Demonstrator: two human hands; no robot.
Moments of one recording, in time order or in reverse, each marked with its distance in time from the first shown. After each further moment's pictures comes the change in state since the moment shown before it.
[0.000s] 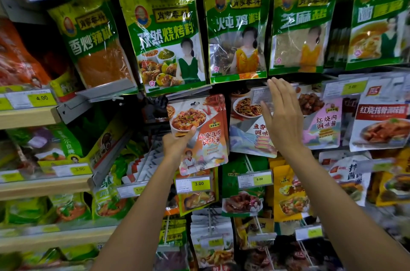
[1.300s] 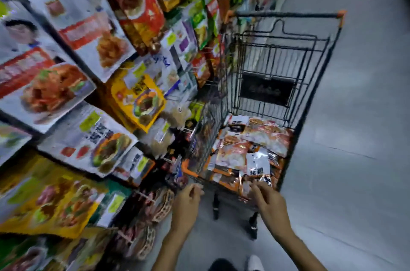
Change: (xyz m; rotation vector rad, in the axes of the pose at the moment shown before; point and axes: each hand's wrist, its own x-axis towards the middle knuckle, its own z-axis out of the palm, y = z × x) left_hand -0.410 -0.235 0.343 0.722 -1.281 0.096; right_hand -0.435 0.199 -0.370 -0.145 -0.141 1.626
